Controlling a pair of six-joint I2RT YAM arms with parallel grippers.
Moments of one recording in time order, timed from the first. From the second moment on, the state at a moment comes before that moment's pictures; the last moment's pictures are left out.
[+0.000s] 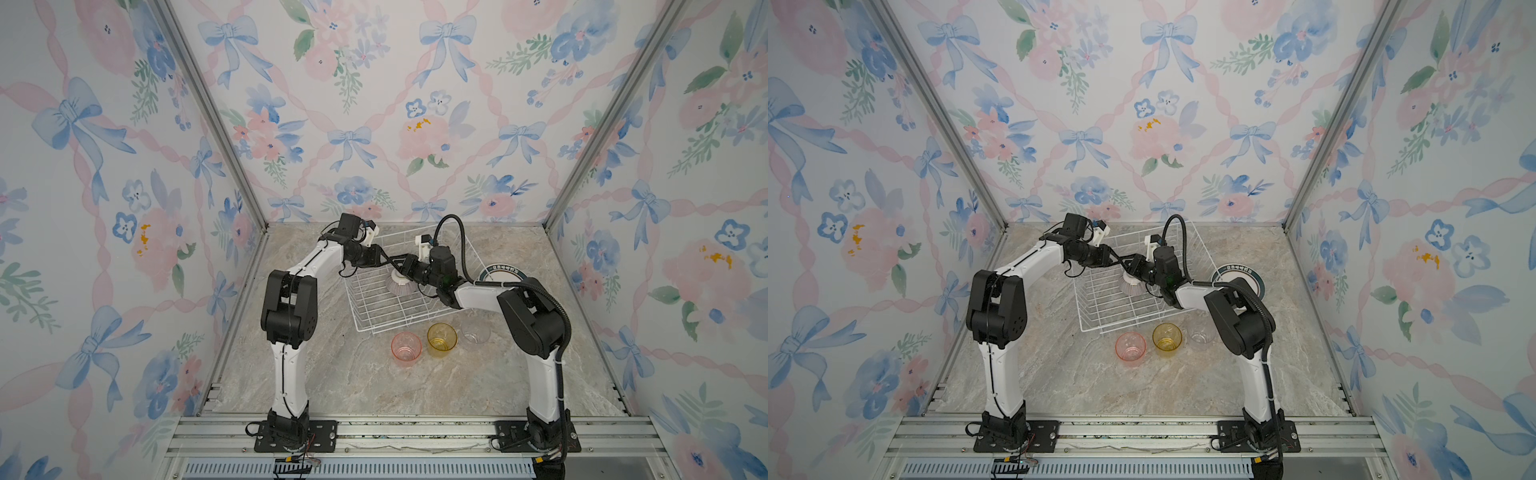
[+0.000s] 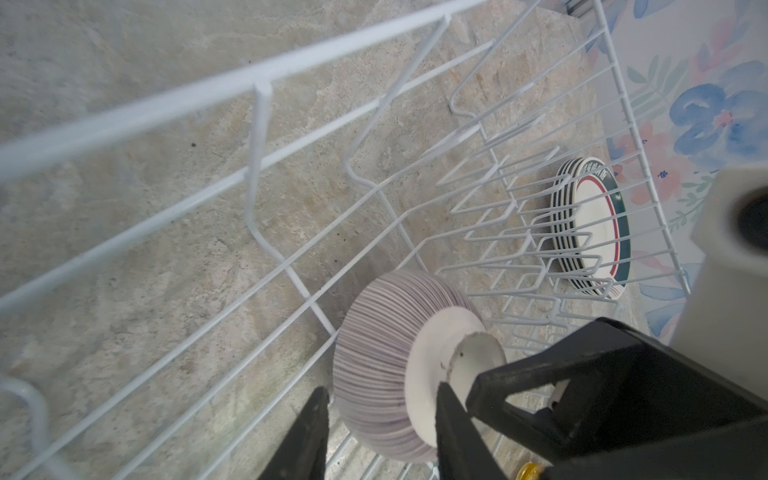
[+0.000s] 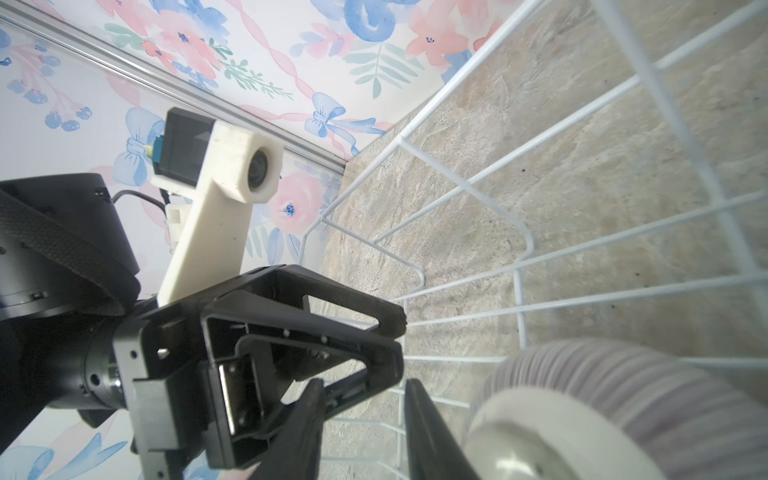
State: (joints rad) left arm -0.25 2.09 1.68 -0.56 0.54 -0.18; right arm 0.57 2.10 1.26 0.61 -0.36 0.99
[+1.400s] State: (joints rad) left arm -0.61 1.92 1.62 -0.84 0.02 -0.08; right arm 0.39 1.48 1.17 -0.30 -0.17 0.44
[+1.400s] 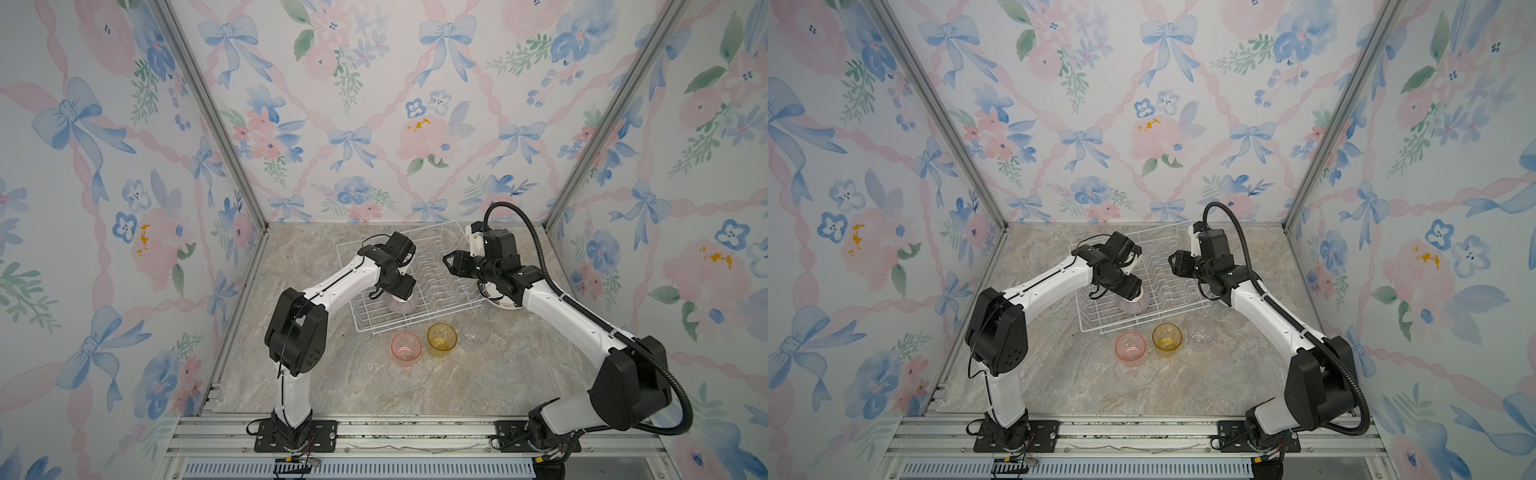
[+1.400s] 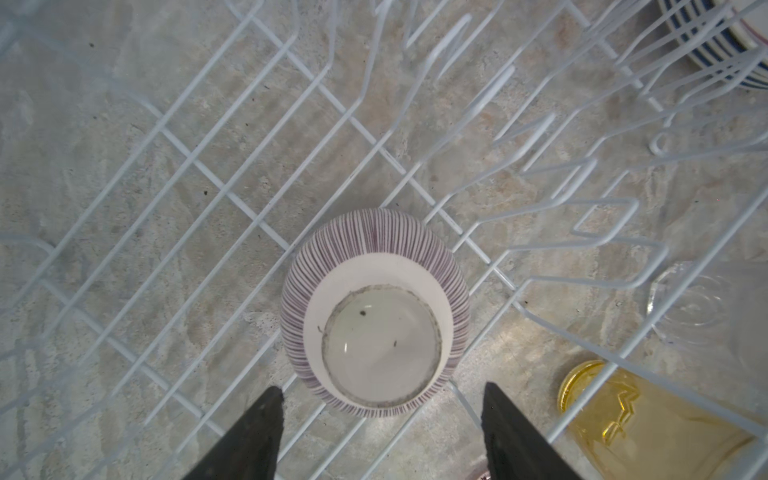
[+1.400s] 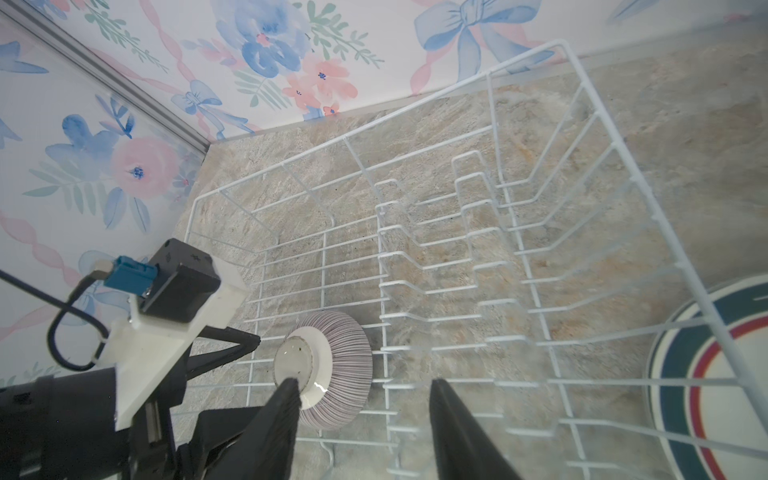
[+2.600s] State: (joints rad) left arm -0.65 2.04 1.73 -0.89 -0.06 -0.10; right arm 0.33 1.48 1.13 -0.30 -0.26 0.44
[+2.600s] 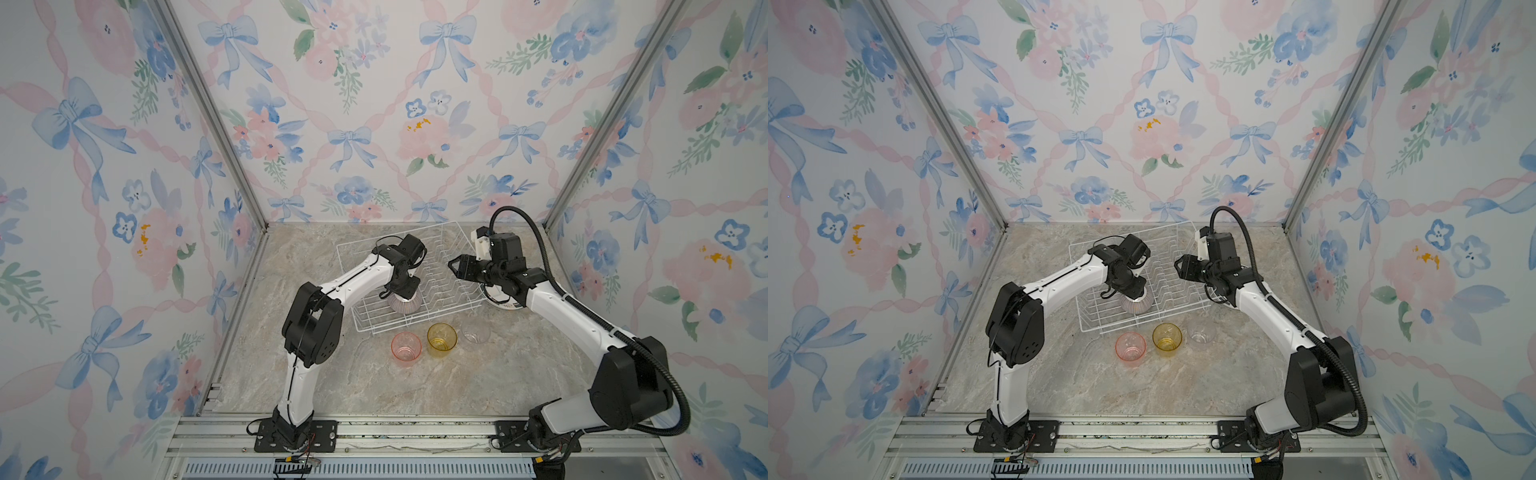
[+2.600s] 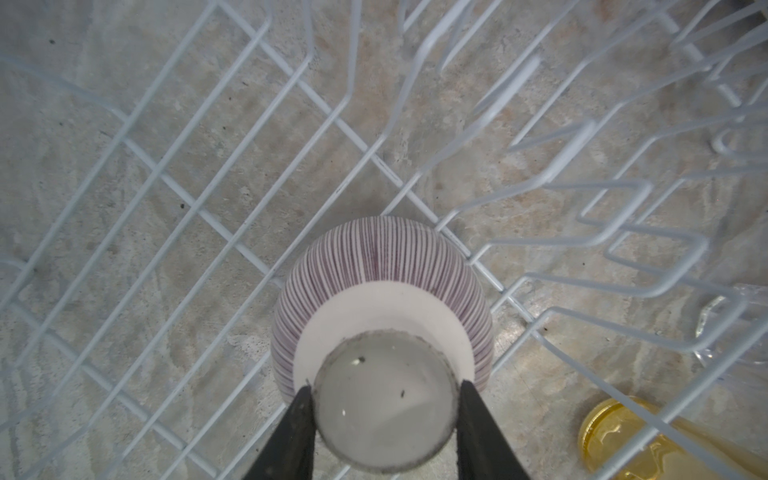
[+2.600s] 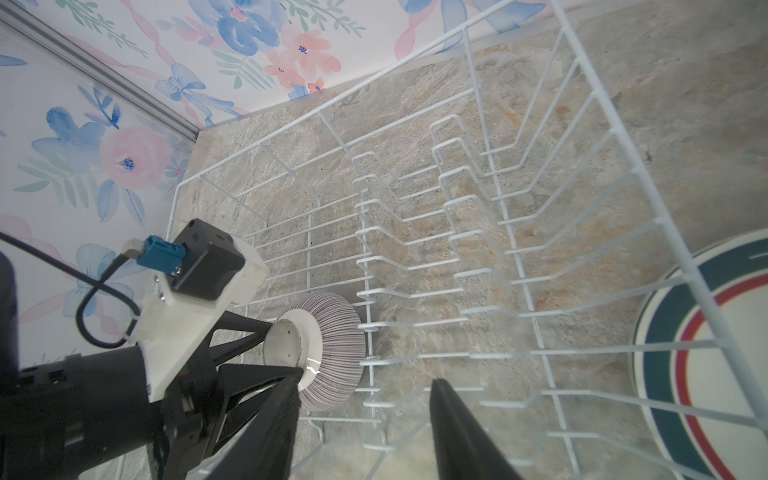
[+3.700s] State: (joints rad) left arm -0.52 2.01 1.93 -0.93 0.09 -0.08; right arm 0.35 1.59 1.00 0.00 -0.83 0.70
